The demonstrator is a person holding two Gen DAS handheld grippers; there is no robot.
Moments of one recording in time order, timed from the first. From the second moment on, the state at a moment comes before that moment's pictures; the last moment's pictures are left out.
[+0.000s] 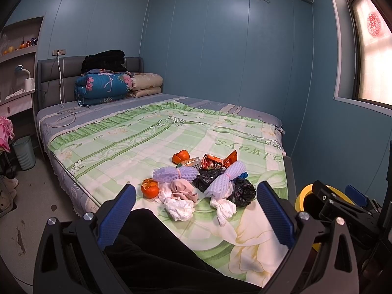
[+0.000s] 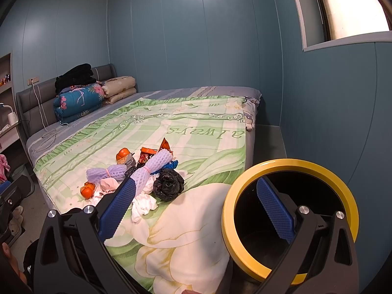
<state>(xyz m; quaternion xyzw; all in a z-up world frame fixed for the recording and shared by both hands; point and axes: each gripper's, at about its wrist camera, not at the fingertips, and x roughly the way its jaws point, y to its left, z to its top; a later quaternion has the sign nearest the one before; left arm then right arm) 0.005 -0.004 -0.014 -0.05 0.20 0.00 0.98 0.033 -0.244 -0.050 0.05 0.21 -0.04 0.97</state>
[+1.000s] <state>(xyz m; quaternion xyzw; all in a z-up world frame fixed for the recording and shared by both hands) 0.006 -0.003 -0.014 -0.05 0.20 0.00 0.98 0.036 -0.246 -0.049 0.05 0.22 -0.04 0.97</state>
